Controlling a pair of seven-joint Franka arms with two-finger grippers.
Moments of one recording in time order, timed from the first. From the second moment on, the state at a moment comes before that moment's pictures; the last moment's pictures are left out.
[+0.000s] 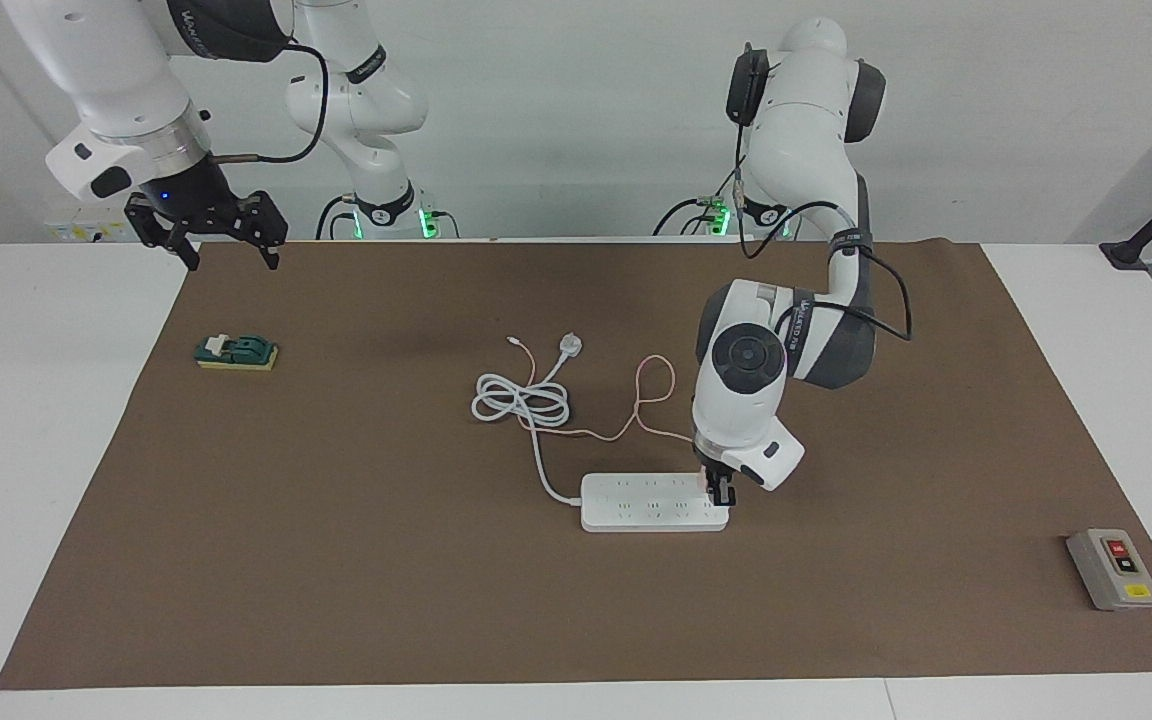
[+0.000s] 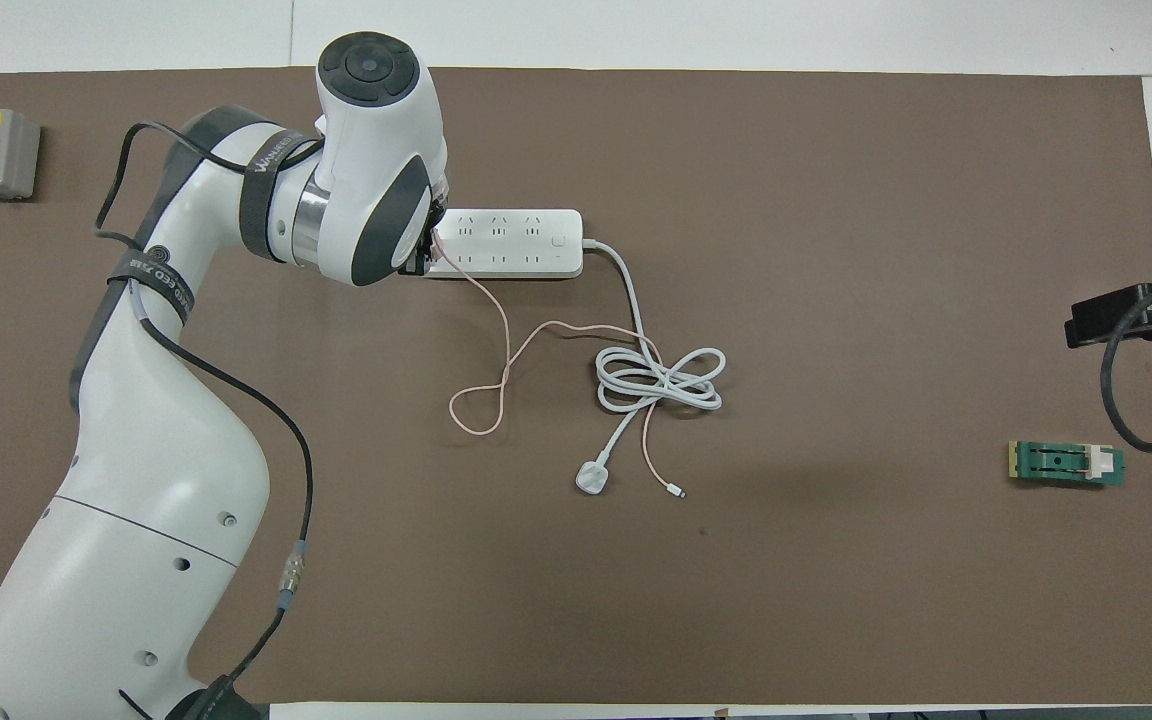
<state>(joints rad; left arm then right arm) -0.47 0.72 0.05 -1.19 0.04 1.83 -1.90 0.00 -0.06 -0.03 -1.65 -0.03 1.54 -0.05</state>
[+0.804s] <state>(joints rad) -0.47 0.69 0.05 -1.25 0.04 1.84 -1.89 0.00 -0.06 -0.03 -1.65 -0.03 1.54 -0.05</state>
